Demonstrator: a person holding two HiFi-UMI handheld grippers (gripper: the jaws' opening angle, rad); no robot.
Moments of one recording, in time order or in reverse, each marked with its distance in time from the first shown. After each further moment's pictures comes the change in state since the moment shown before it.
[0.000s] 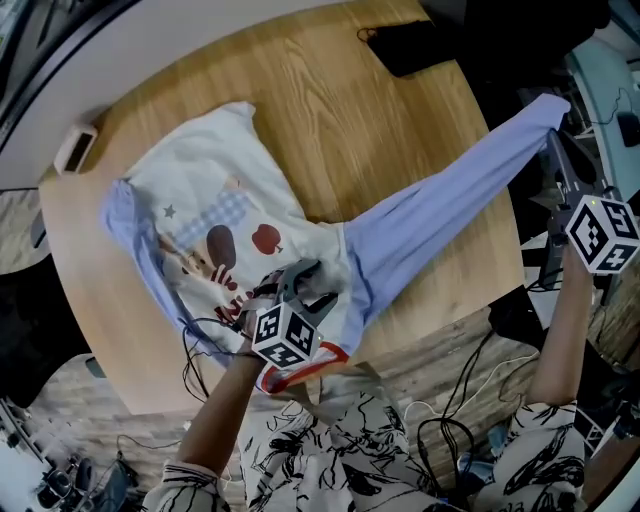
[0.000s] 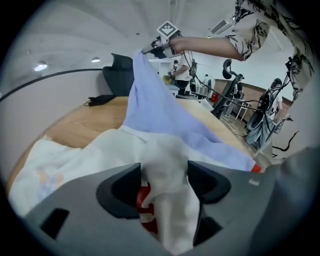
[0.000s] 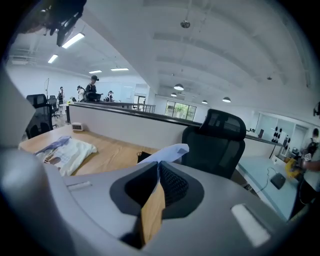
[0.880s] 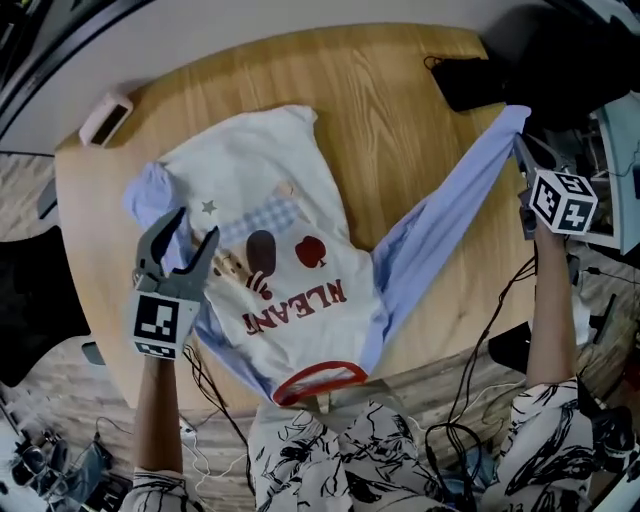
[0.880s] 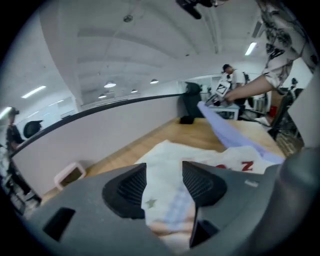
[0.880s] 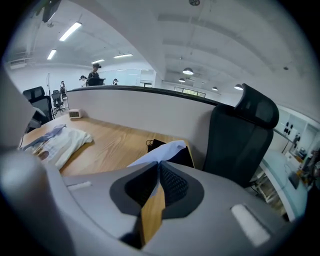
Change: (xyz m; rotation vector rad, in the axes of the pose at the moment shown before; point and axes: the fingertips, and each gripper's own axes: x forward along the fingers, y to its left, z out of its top) left arm -0.249 0.230 -0.062 -0.242 -0.194 0.607; right arm 0.157 0.071 -0.041 -0.013 0.154 0.089
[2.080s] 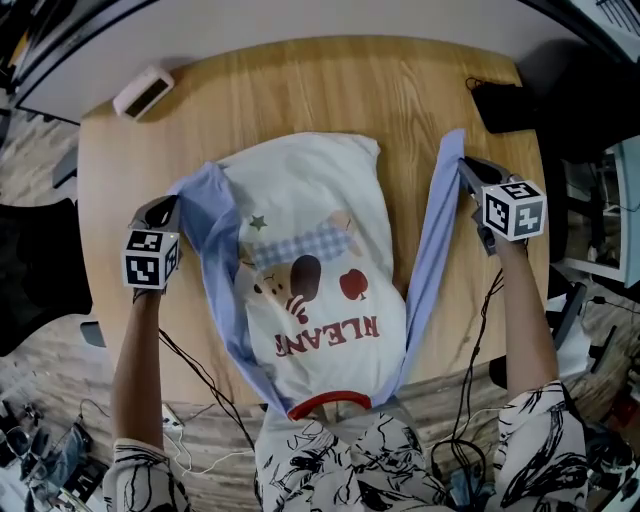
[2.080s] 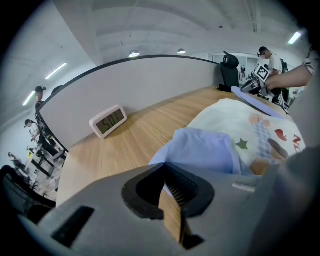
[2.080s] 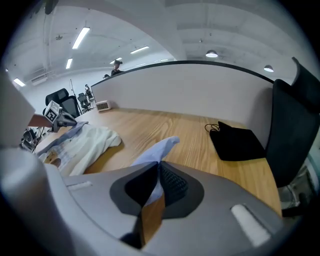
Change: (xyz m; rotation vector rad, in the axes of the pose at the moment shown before) left arm -0.011 0.126 -0.169 -0.215 0.326 0.228; right arm 0.071 0.173 -0.043 -0.036 0.116 0.325
